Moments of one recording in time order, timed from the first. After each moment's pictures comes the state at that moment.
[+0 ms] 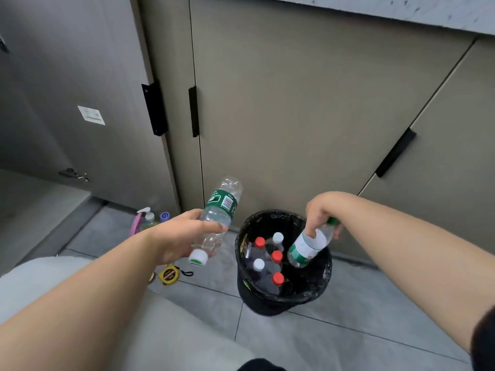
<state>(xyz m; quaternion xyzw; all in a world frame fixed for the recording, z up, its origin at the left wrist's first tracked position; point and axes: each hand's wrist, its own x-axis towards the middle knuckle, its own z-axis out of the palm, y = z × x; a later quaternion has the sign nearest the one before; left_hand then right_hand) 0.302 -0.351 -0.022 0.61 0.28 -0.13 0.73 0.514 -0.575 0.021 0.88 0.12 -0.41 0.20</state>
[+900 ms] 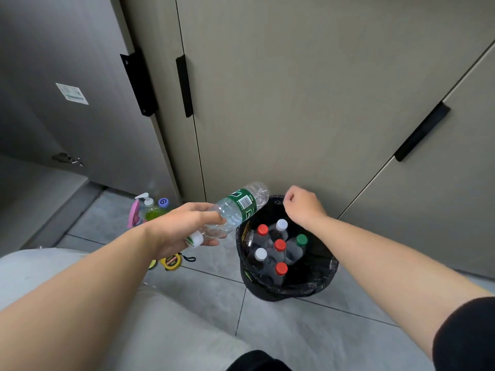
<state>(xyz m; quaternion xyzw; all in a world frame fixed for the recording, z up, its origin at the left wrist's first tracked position) 0.316 -0.360 -0.022 0.62 0.28 -0.15 0.72 0.522 -0.563 -0.090 0.96 0.16 -0.14 -0.20</state>
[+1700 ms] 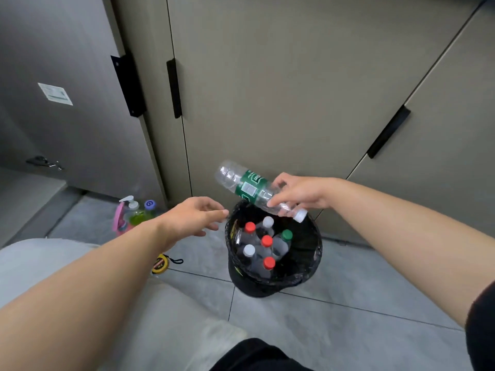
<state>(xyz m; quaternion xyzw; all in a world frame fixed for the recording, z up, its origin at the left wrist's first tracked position) 0.320 -0.367 -0.022 0.78 0.22 -0.14 0.56 0.521 -0.580 -0.002 0.82 0.18 -0.47 -0.29</state>
